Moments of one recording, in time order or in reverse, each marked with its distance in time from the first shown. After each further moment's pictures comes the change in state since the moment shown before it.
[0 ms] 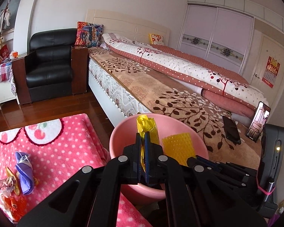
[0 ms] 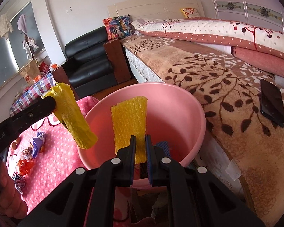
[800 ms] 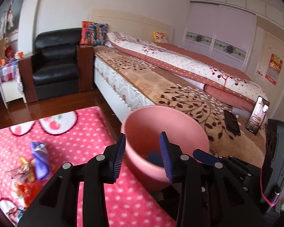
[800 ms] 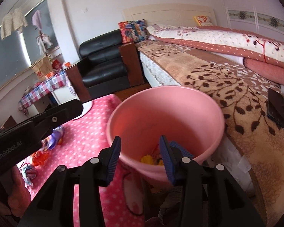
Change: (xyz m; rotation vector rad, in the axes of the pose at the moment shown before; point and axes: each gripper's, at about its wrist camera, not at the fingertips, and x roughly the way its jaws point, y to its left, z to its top) left arm -0.049 0.009 -0.016 0.004 0.007 0.059; right arm -0.031 0.056 -0.023 -0.096 -0.049 0.097
